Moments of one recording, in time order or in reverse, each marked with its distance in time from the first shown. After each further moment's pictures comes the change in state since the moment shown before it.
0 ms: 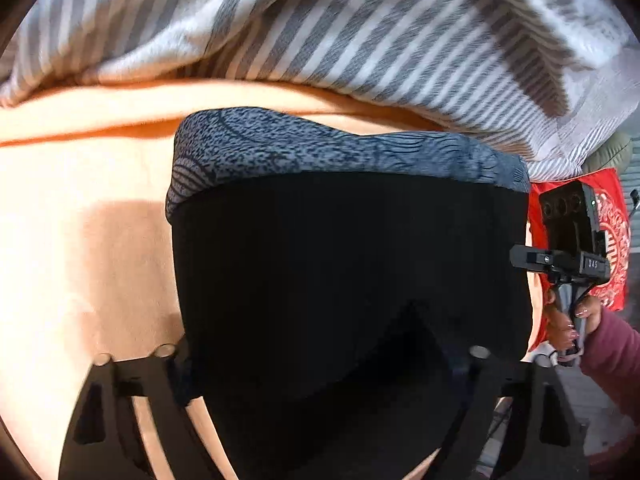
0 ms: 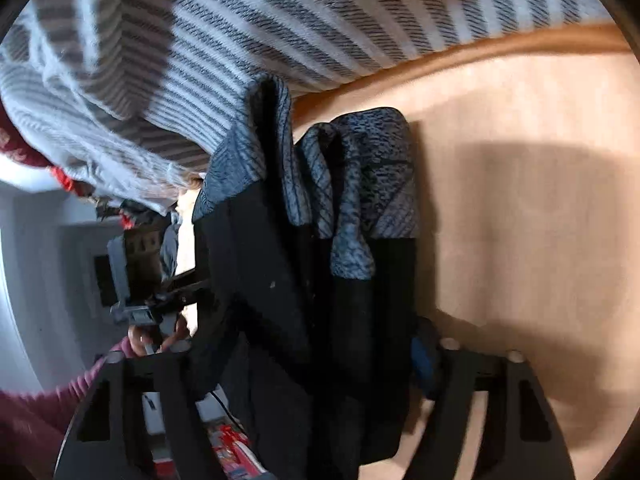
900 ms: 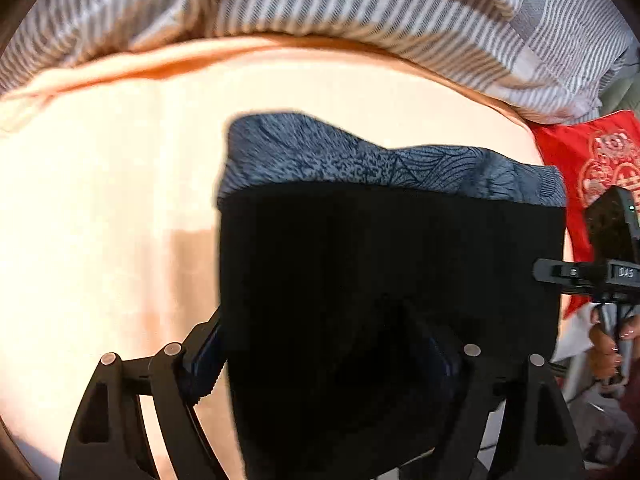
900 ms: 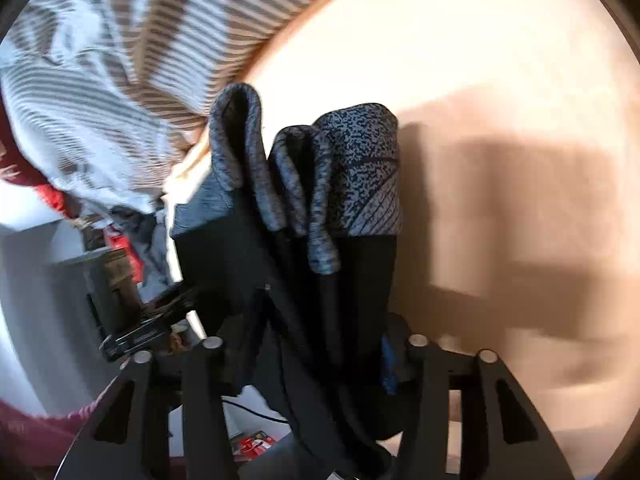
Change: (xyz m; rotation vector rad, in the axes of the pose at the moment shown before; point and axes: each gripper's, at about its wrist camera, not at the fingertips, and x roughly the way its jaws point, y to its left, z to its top) left arm -0.021 -0.093 -0.105 0.018 -0.019 0.222; right arm -0.066 -0.013 -0.133 0.177 -0.031 -0.077
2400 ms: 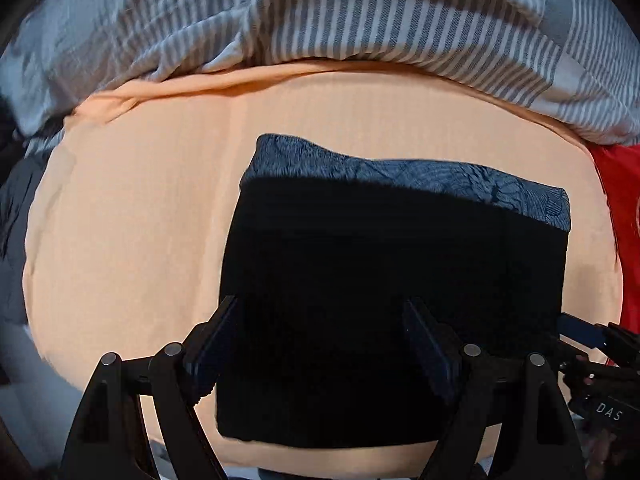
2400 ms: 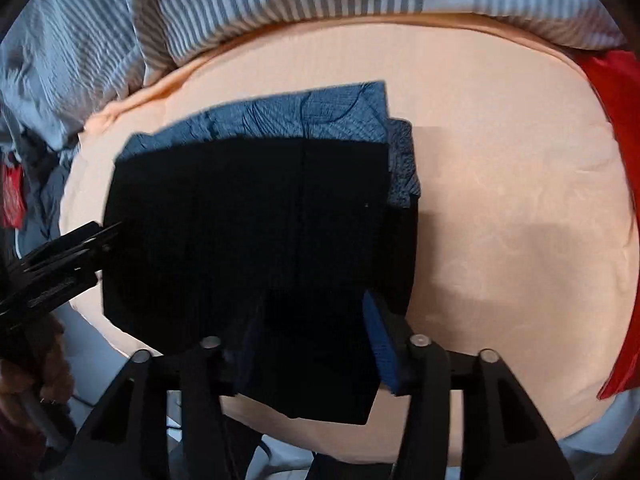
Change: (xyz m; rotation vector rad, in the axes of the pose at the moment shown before) left arm -0.018 -0.058 -0.015 -0.144 -0.069 0.327; right arm 0.005 0.062 -0.044 -0.299 -0.066 -0.513
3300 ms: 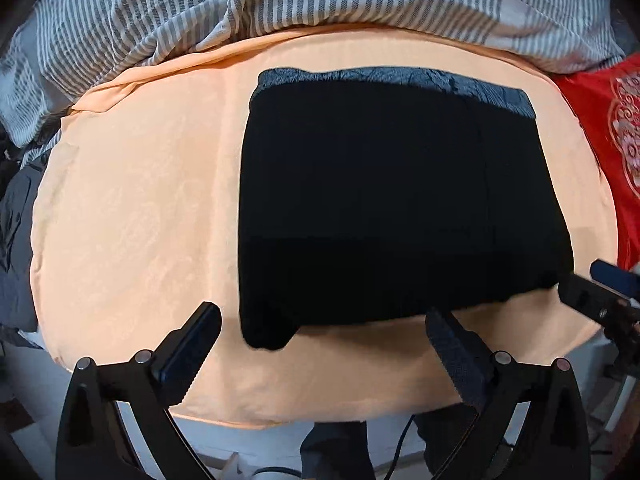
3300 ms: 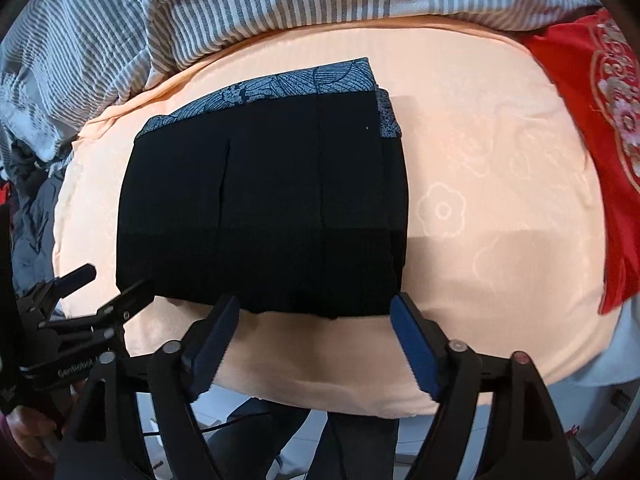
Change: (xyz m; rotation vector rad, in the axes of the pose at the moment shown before) left arm -0.030 0.014 -0.056 0.161 0.048 -0.028; right arm -0.040 0.034 -0.072 0.108 -0.079 -0.097
